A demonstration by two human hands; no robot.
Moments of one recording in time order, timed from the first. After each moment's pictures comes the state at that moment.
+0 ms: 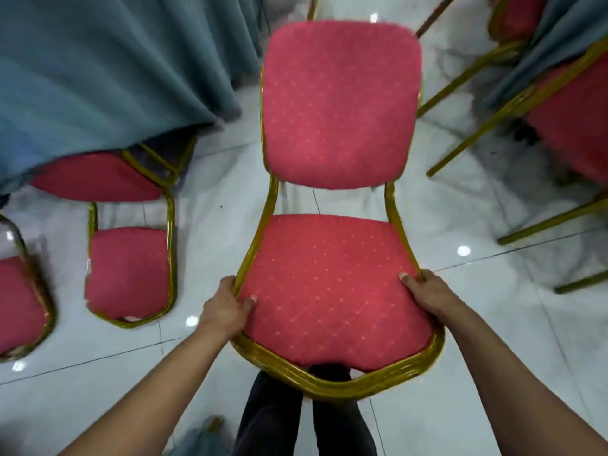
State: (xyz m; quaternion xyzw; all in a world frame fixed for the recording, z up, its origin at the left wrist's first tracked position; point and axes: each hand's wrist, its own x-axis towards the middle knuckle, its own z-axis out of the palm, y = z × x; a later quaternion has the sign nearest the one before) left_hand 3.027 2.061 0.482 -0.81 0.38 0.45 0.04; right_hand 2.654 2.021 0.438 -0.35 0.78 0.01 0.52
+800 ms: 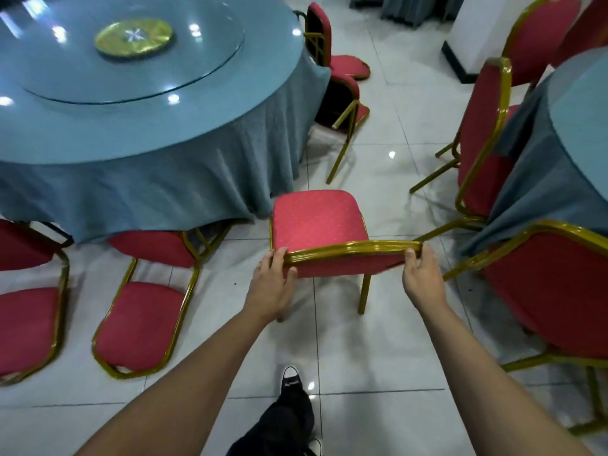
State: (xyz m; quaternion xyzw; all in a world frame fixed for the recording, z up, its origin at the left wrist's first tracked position) left_hand 2.954 1.919 0.683 -0.76 0.55 0.30 -0.17; right_hand 2.679 1.835 0.689 -0.53 0.76 -0.23 0.29
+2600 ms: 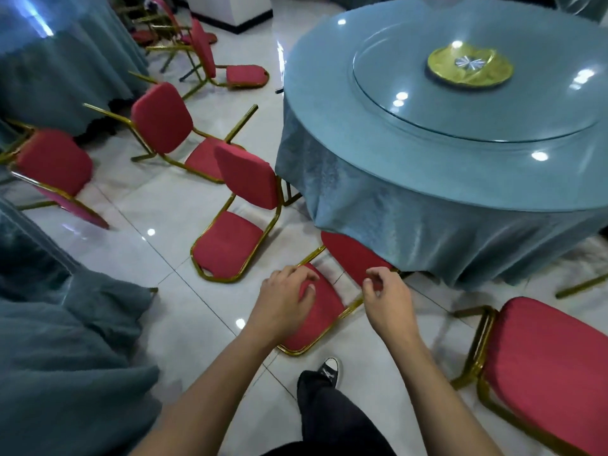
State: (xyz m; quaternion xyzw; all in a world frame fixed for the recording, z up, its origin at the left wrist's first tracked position) left_hand 3.425 2.113 0.760 -0.89 0.34 0.18 -0.24; right_hand 3.314 1.944 0.710 -0.83 0.41 -0.09 0.38
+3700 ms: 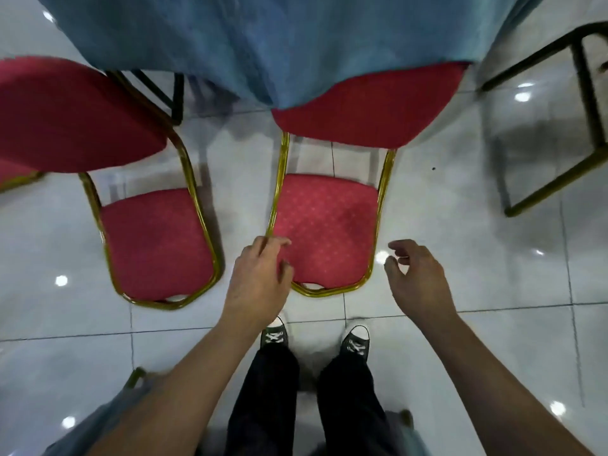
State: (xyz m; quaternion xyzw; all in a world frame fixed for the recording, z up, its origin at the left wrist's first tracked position) left_hand 3.772 2.125 0.352 -0.76 0.55 0.35 -0.06; right_hand 3.523 2.081 0.330 -0.57 0.72 -0.04 0.39
